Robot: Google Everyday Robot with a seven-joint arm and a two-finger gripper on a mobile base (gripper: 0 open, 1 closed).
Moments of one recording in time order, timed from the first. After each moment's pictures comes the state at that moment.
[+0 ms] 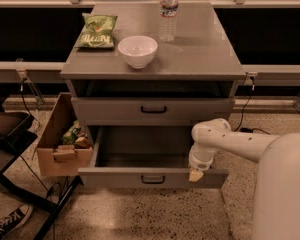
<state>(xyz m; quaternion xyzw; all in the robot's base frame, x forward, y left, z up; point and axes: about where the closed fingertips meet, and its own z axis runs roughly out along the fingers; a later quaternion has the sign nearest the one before) 0.575 -0.187 0.414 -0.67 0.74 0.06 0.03</state>
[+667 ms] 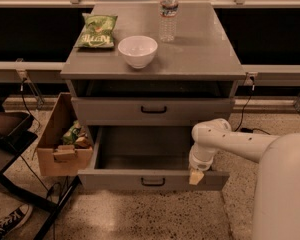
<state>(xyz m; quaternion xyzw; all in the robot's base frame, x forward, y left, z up) 0.575 -0.187 0.414 -0.67 0.74 0.06 0.03</state>
